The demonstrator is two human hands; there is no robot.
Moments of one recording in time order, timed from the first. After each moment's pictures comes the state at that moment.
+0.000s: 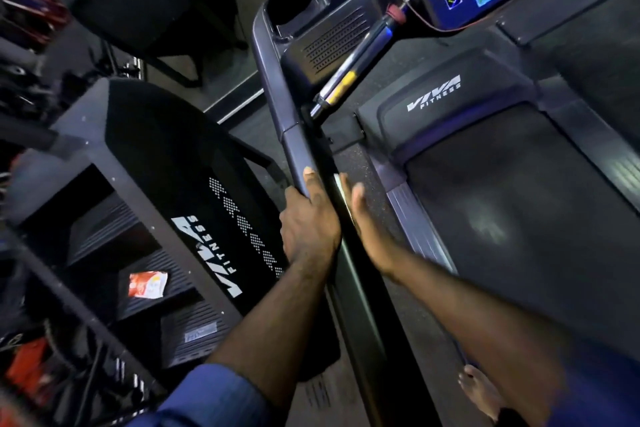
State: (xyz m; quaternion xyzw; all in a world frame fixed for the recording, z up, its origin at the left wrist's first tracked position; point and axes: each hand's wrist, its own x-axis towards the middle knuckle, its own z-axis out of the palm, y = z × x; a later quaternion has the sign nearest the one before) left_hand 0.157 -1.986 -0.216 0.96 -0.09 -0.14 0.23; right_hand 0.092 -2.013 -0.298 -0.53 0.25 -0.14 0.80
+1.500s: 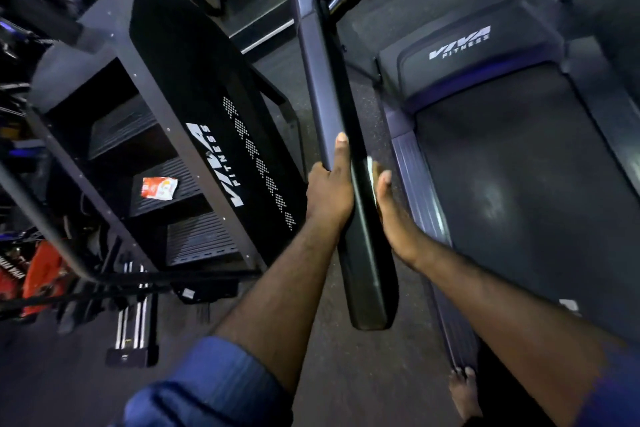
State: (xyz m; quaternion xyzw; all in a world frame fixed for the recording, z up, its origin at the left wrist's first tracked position) left_hand 0.044 -1.874 -0.231 0.90 -0.03 -0.25 0.35; right_hand -0.053 -1.907 -0.302 -0.54 0.26 -0.08 0.80
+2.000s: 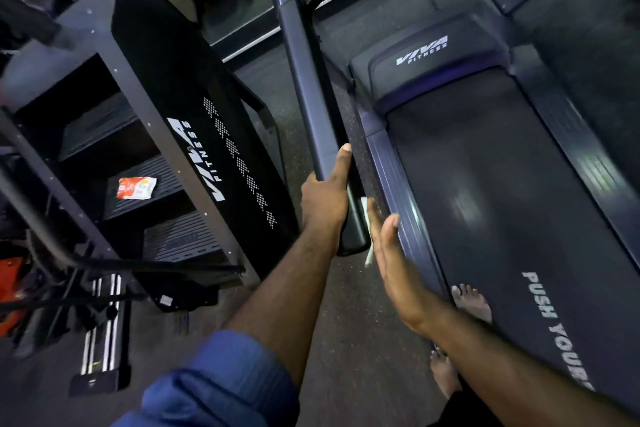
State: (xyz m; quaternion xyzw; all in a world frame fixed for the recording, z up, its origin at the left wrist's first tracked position) left_hand -0.037 -1.808 -0.225 0.86 -0.01 -0.28 0.42; right_hand -0.173 -1.798 -0.258 -0.45 0.30 -0.09 0.84
